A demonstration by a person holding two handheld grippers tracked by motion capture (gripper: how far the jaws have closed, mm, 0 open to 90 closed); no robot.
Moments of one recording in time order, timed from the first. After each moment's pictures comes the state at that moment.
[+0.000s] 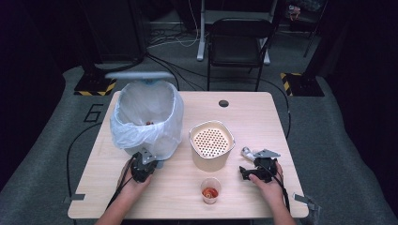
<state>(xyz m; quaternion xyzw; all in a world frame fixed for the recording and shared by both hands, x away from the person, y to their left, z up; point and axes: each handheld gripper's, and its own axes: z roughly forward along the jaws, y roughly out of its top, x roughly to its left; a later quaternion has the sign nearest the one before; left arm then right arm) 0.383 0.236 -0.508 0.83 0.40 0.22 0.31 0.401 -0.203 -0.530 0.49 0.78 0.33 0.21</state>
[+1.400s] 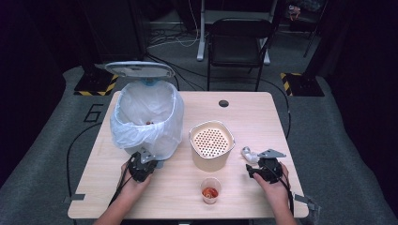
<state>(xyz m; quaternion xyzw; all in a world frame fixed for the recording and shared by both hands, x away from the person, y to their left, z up) 0.384 0.240 -0.508 0.83 0.41 0.21 0.31 0.382 -0.205 -0.495 0.50 0.78 0.32 0.22</state>
